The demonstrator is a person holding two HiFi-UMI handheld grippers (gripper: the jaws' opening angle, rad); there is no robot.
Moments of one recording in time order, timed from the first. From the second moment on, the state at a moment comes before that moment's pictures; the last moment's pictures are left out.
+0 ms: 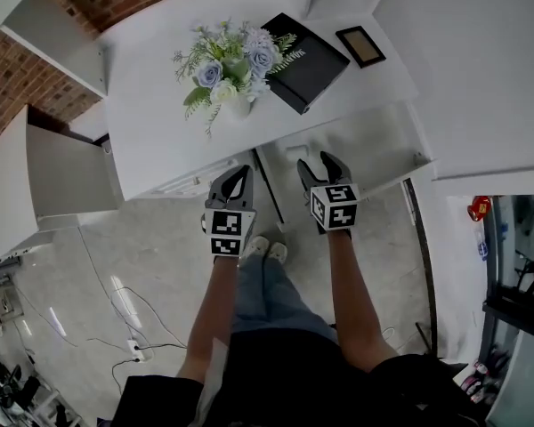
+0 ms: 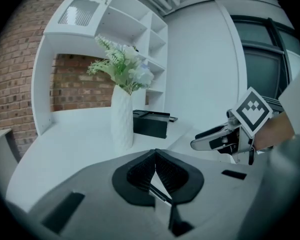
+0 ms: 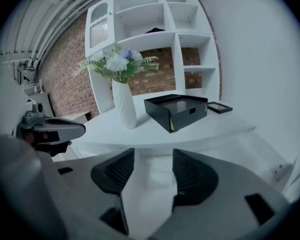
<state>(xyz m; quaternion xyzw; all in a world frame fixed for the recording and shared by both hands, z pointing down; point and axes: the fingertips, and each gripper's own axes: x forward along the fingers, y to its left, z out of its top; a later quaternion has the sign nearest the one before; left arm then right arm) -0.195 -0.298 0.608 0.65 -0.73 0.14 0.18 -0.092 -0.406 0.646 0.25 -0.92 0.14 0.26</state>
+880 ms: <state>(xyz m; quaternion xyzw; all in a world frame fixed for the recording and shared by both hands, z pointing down) -0.213 -0.275 0.682 0.63 -0.72 0.15 0.25 -0.123 -0.429 0.813 0.24 -0.84 0.19 0.45</state>
